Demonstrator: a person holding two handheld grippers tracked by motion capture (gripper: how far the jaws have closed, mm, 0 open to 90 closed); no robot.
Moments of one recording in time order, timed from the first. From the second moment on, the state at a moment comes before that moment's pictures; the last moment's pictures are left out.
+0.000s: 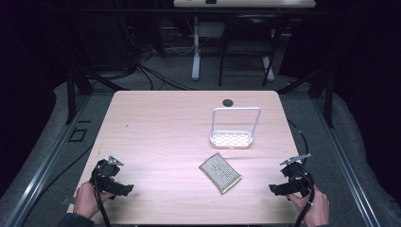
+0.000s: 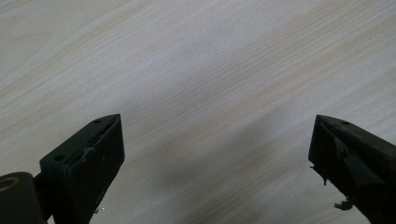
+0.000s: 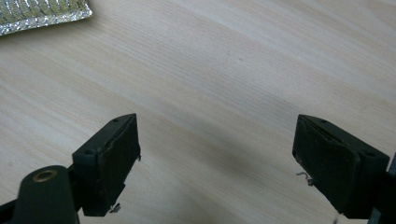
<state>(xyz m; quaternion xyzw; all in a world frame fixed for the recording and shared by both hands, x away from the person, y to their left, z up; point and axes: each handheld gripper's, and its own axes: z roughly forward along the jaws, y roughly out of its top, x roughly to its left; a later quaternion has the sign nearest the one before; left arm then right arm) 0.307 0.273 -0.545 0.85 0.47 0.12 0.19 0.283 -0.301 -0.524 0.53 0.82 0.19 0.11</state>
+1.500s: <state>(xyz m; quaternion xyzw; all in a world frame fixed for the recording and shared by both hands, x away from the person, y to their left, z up) 0.307 0.269 -0.546 0.86 0.47 0.11 0.18 0.303 -0.230 -0.515 0.46 0.86 0.19 0.10</state>
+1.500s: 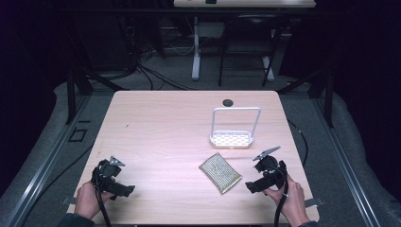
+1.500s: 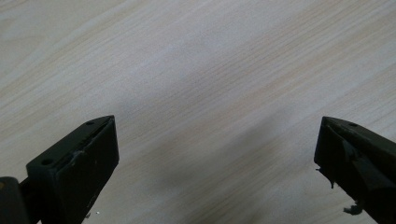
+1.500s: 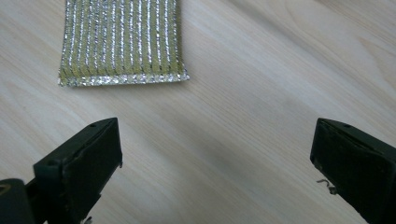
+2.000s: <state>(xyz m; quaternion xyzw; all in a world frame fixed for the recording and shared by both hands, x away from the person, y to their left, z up) 0.307 0.269 -0.546 0.86 0.47 0.11 0.18 0.318 -0.193 -0.513 0.43 0.88 0.19 0.09</state>
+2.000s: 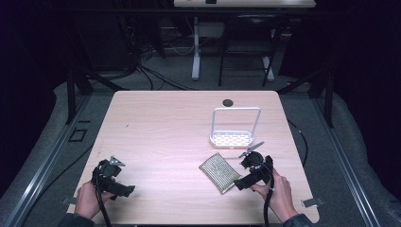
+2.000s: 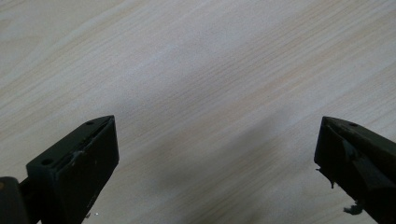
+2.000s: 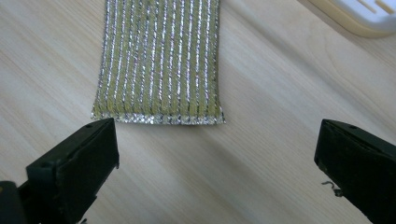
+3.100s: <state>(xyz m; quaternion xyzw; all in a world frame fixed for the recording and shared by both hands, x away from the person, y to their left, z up) 0.308 0.268 -0.547 0.86 0.46 0.11 0.18 0.350 -0.125 -0.555 0.40 0.91 0.12 0.04</state>
